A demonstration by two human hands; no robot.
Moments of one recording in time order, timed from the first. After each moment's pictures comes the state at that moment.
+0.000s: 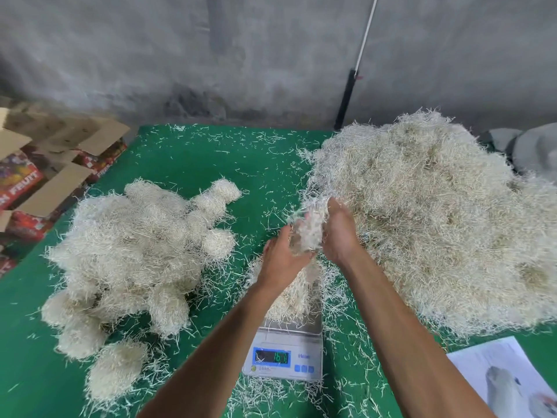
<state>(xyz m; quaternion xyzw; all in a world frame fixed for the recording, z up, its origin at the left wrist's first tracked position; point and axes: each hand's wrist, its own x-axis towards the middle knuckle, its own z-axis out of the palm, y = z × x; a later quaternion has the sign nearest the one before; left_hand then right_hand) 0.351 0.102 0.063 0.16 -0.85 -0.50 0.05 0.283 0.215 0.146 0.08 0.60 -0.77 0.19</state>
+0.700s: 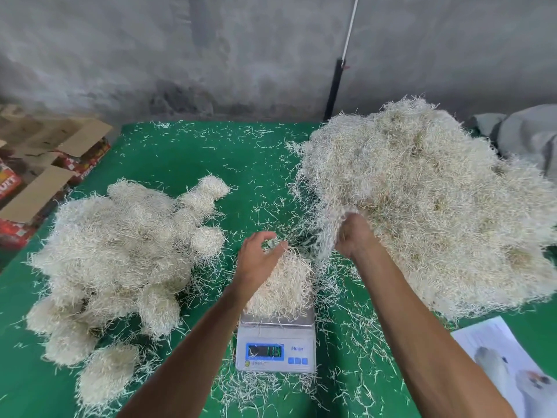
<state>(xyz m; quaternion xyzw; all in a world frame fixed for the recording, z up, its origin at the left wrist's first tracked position) 0.359 0.077 0.042 0.16 -0.86 -0.48 0.07 0.255 0.274 0.114 0.21 0.54 -0.77 0.25</state>
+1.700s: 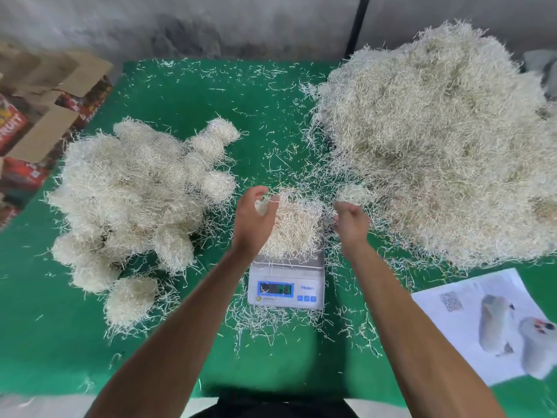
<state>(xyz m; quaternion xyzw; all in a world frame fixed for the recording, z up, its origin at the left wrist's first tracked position) 0.405 0.067 0.016 0.18 -0.84 -0.48 0.19 0.337 0.266 0.027 0.18 0.70 -0.68 0.13</state>
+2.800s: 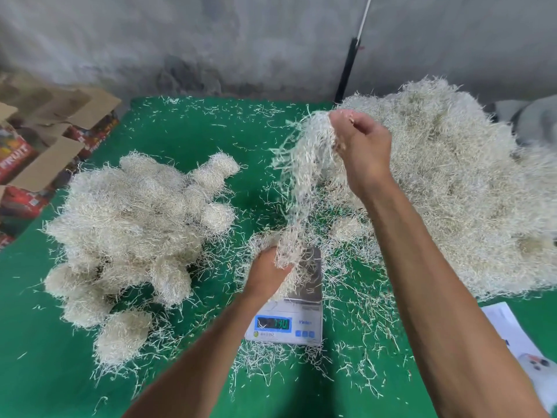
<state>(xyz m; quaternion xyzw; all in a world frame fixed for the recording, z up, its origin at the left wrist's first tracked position) 0.415 0.092 -0.007 0.19 -0.87 -0.46 -0.03 0.286 0.227 0.237 -0.10 0.63 -0.77 0.00</state>
